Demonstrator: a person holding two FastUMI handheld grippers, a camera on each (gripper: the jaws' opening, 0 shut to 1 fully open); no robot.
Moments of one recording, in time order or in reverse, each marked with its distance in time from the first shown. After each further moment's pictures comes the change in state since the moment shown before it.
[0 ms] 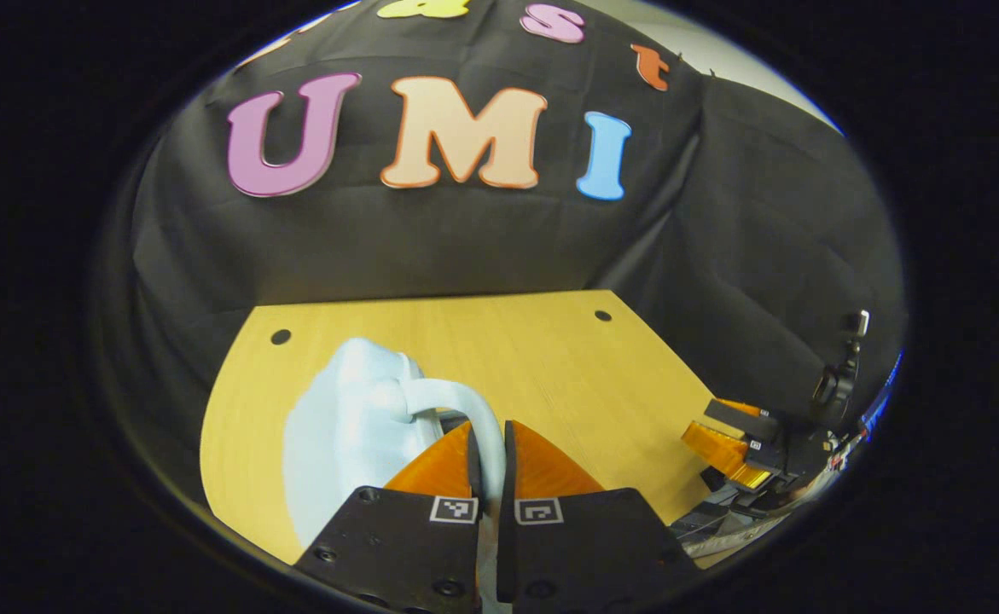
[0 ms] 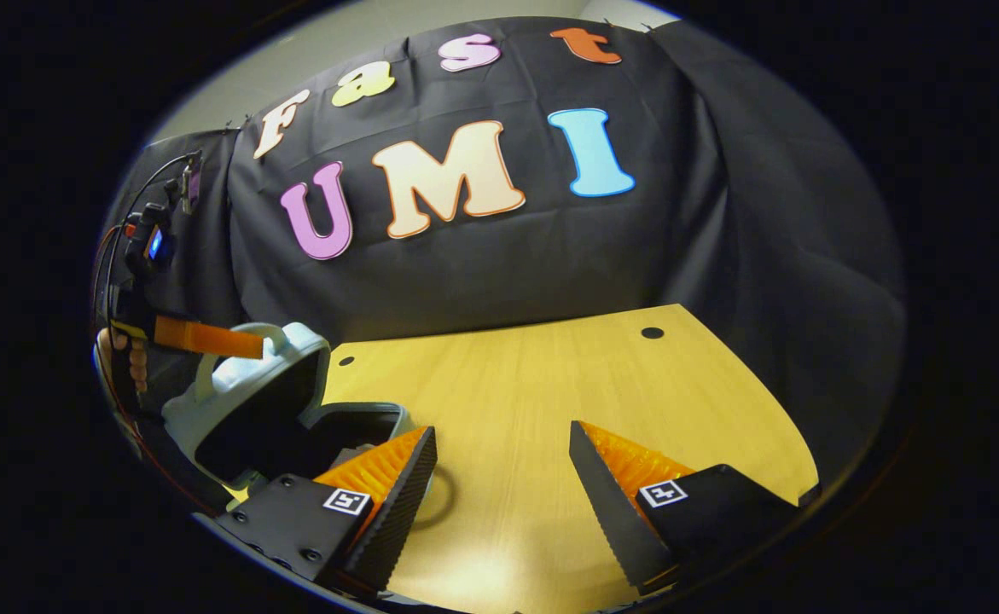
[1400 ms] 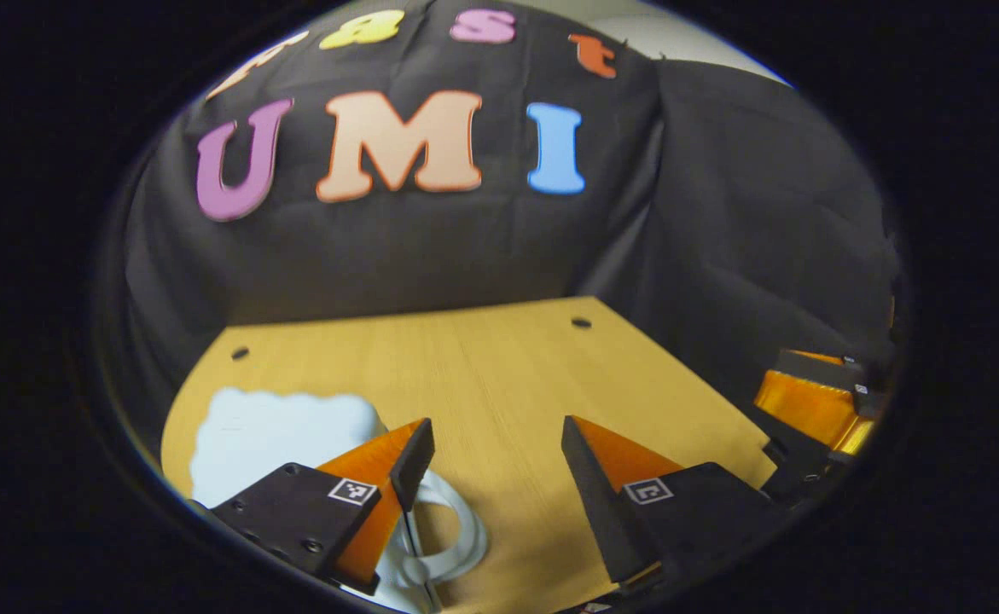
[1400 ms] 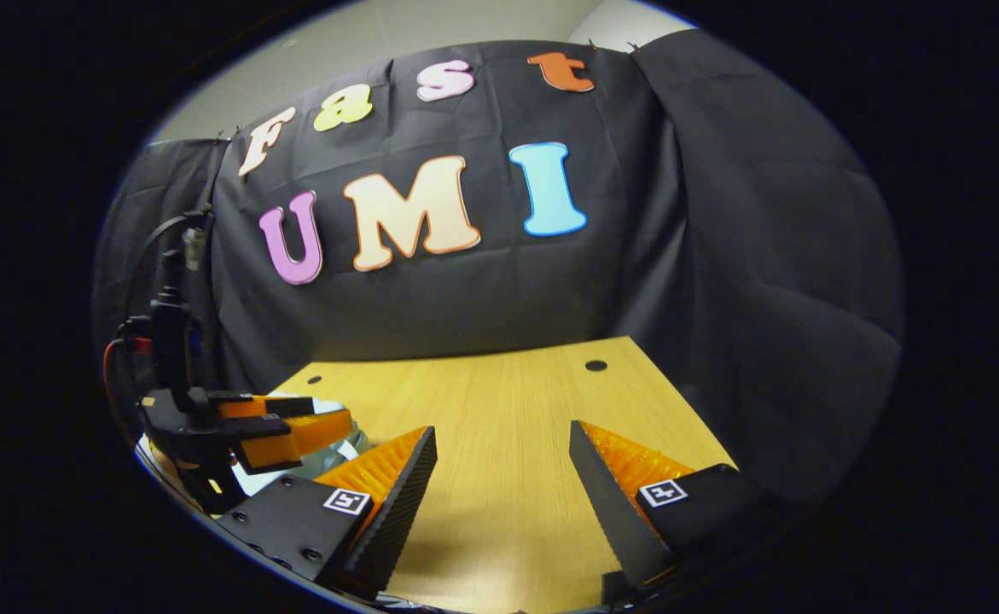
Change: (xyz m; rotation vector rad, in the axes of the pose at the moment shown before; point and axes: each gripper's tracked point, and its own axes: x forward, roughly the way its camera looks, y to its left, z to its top) left arm 0.052 -0.093 0.024 0.129 -0.326 0.091; right arm -0.043 -0.062 0.069 -0.035 -0.139 -0.063
